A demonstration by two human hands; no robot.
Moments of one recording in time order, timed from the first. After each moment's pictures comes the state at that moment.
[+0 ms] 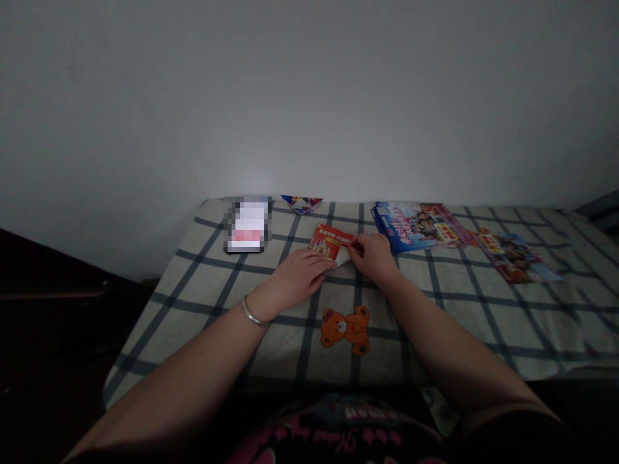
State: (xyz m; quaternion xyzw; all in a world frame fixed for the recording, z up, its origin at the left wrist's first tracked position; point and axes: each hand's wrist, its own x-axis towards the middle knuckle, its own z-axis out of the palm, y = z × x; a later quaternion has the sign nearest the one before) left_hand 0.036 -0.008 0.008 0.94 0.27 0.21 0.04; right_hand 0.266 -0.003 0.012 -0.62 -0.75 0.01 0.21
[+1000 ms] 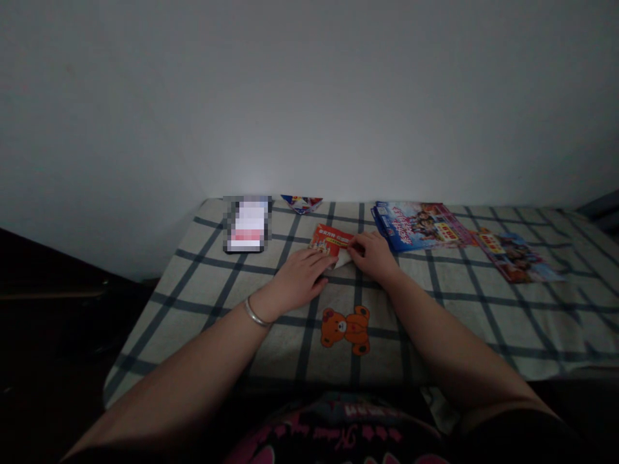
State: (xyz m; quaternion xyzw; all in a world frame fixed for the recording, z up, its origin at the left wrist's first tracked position) left_hand 0.041 -0.014 0.009 0.93 0.30 0.18 0.04; right_hand 0.273 0.003 0.009 -0.57 -0.79 0.04 0.23
